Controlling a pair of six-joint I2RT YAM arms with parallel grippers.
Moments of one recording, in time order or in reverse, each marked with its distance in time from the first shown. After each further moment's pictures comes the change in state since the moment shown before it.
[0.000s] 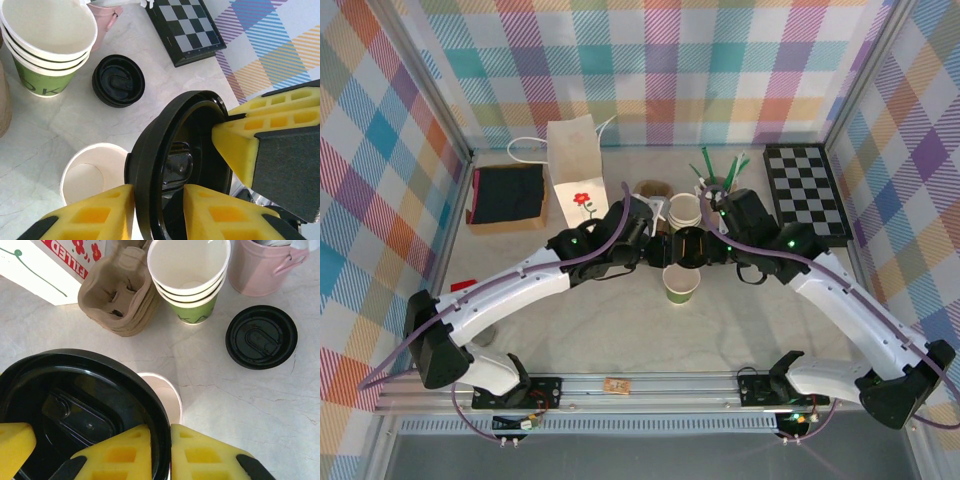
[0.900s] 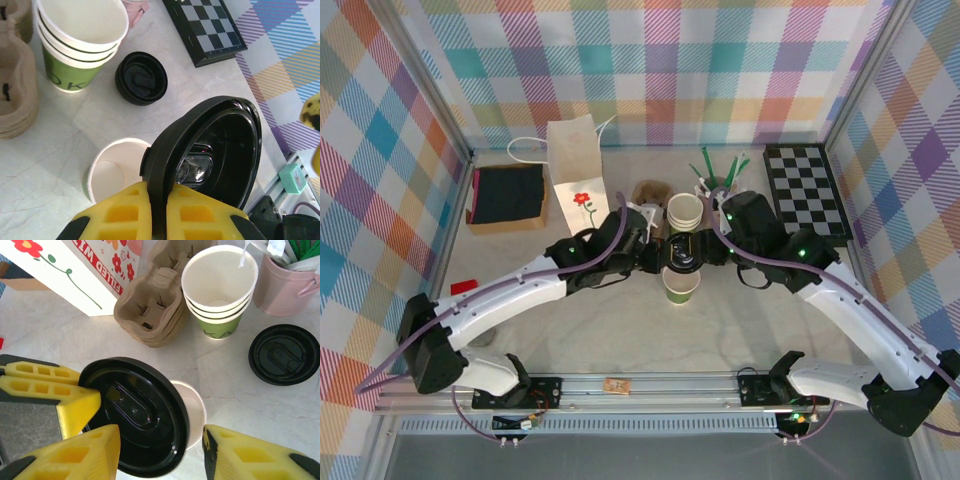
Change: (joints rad) left arm 0.022 -0.058 -0.142 0.083 -0.060 0.009; right arm 0.035 -0.058 0.000 0.049 -0.029 0.001
